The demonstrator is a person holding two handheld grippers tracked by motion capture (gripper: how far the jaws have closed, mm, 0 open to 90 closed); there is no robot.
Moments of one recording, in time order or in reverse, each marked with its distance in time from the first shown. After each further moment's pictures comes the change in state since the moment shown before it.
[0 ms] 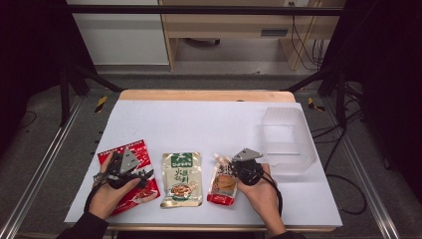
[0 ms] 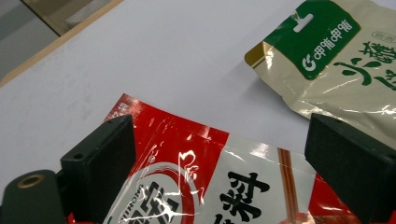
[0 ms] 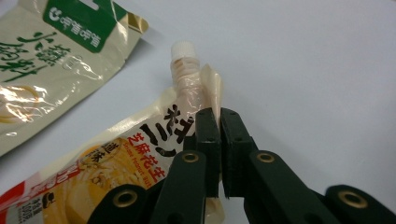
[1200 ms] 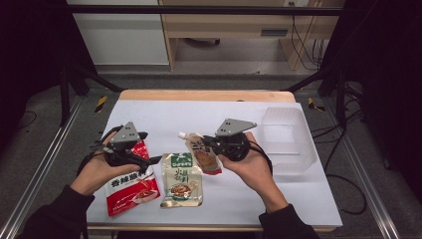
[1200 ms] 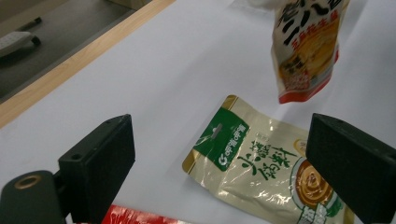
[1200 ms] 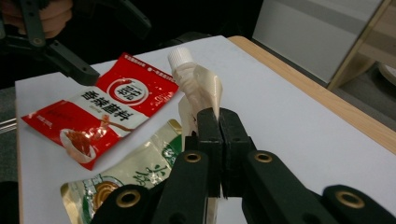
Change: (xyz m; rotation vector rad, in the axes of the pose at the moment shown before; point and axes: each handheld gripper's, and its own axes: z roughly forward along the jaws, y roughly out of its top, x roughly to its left) left arm 0.026 0.097 -0.041 -0.108 -0.331 -0.001; right arm 0.018 0.112 -0.049 -0.272 0.300 -0.170
